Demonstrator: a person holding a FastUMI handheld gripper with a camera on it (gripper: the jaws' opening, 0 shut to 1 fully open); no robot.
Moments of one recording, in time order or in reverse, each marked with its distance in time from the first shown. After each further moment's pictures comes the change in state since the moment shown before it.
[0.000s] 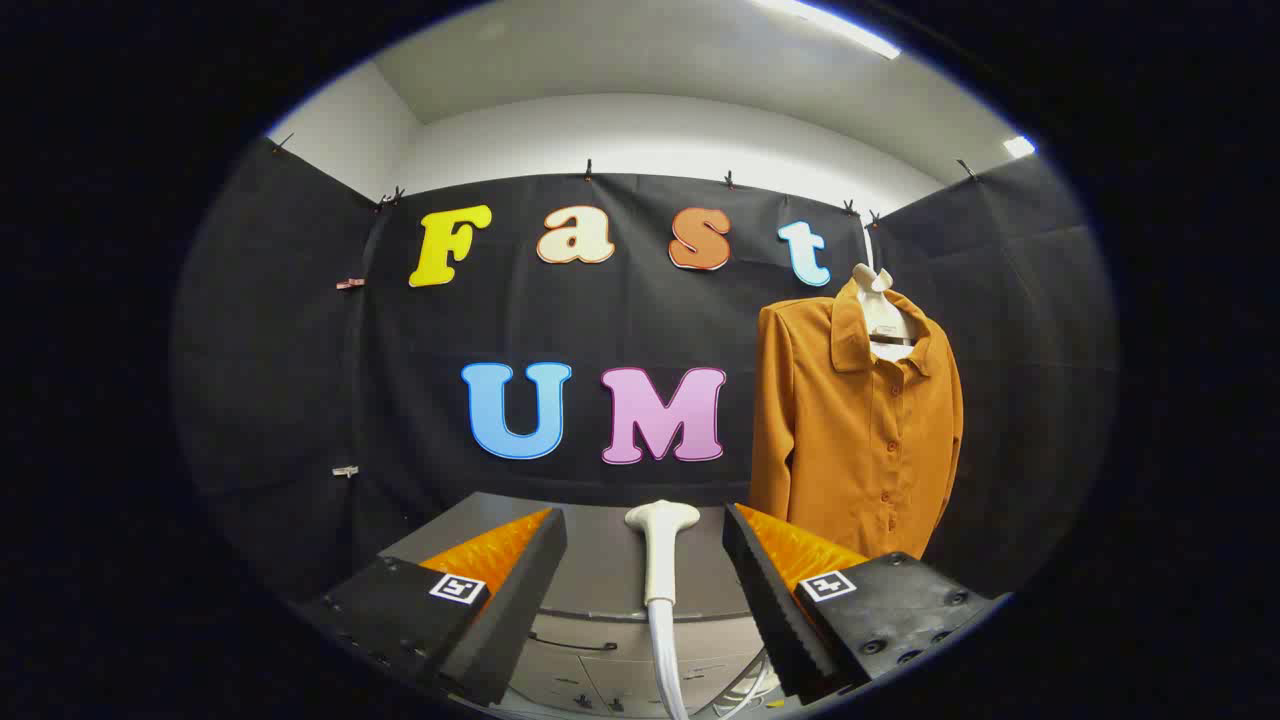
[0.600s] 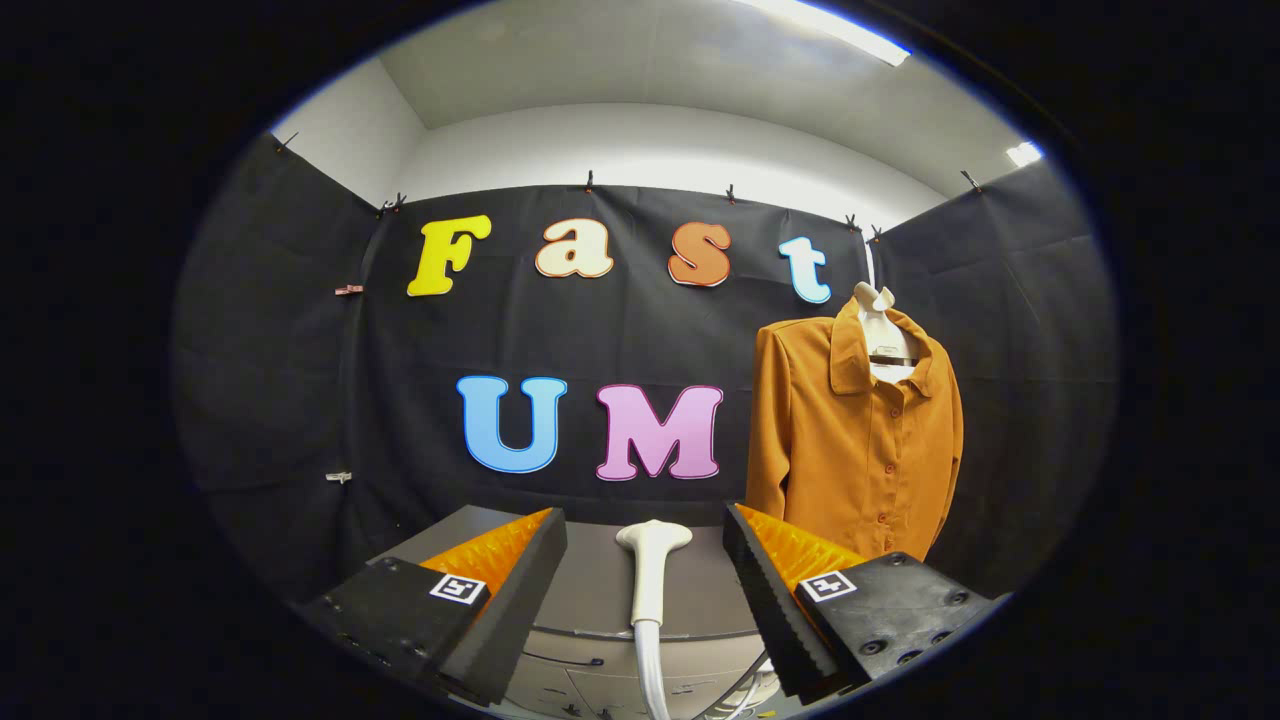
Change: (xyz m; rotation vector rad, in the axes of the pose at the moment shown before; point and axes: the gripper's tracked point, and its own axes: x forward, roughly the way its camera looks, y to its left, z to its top) arm 0.012 -0.011 0.010 -0.019 -0.035 -0.009
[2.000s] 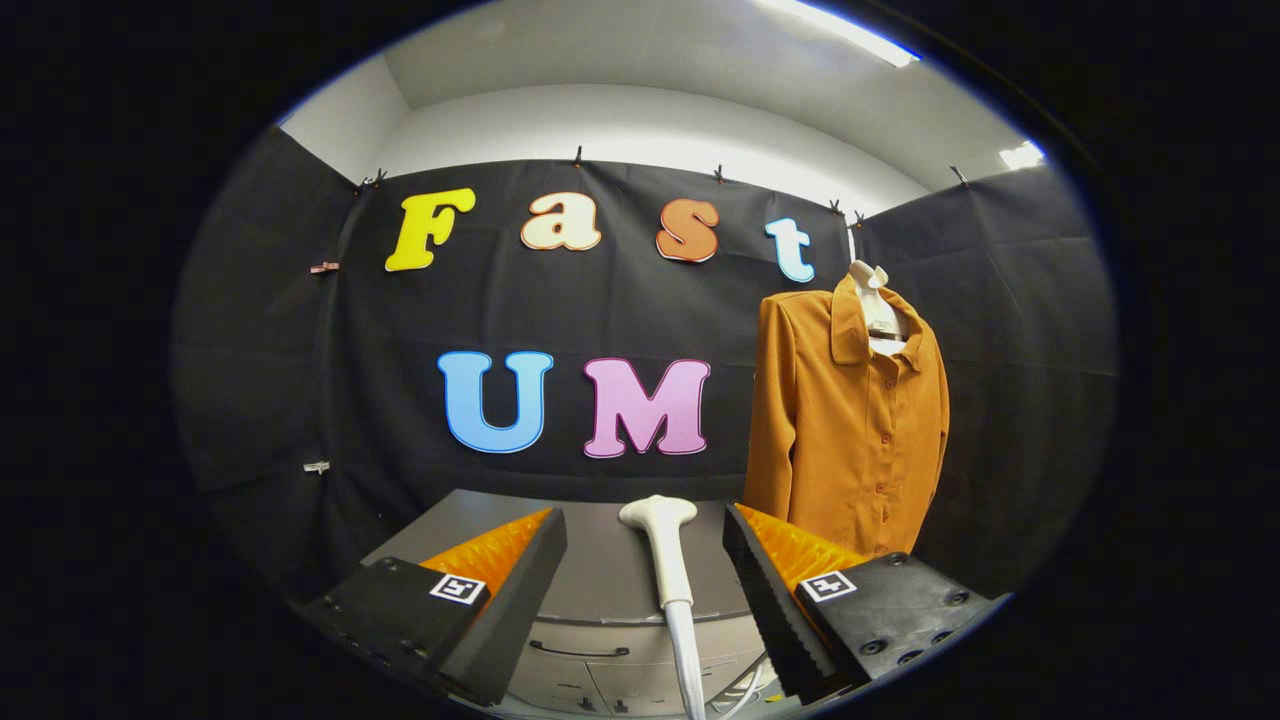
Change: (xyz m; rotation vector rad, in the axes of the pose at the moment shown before) arm 0.007 0.038 -0.037 -0.008 0.086 -0.101
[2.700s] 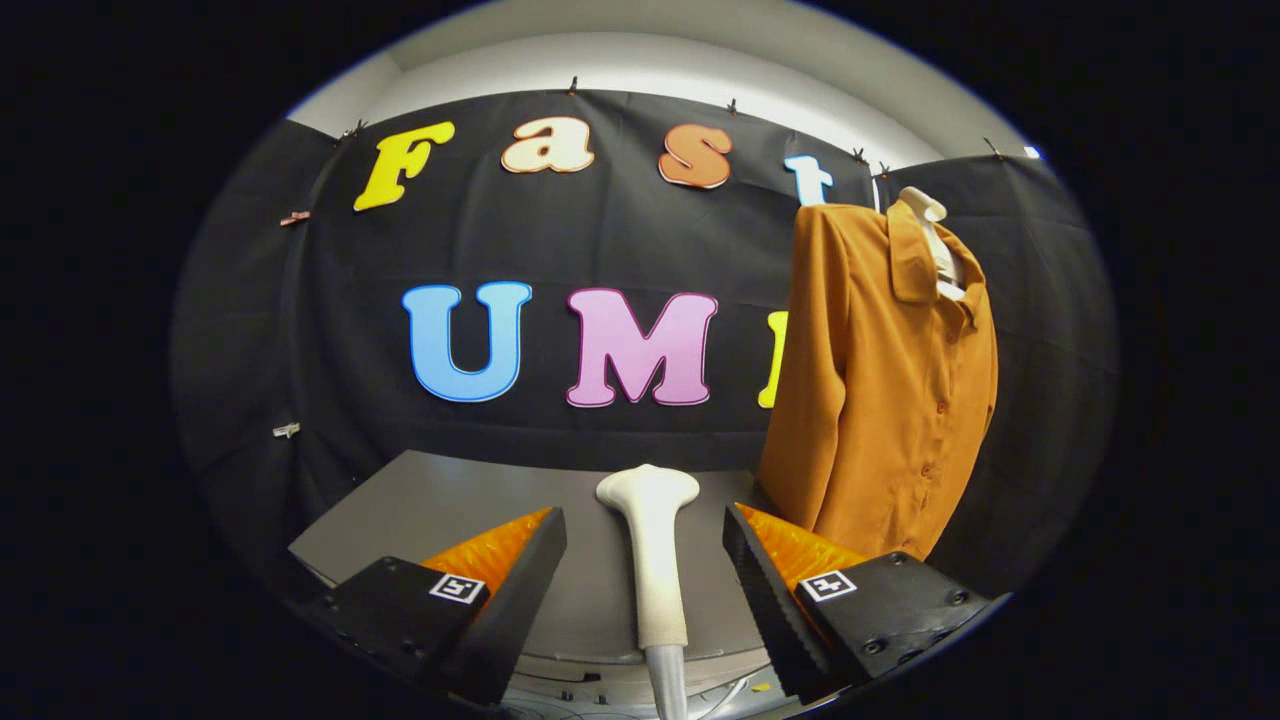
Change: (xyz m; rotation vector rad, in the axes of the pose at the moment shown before) arm 0.137 -0.016 -0.068 -0.038 0.202 0.022
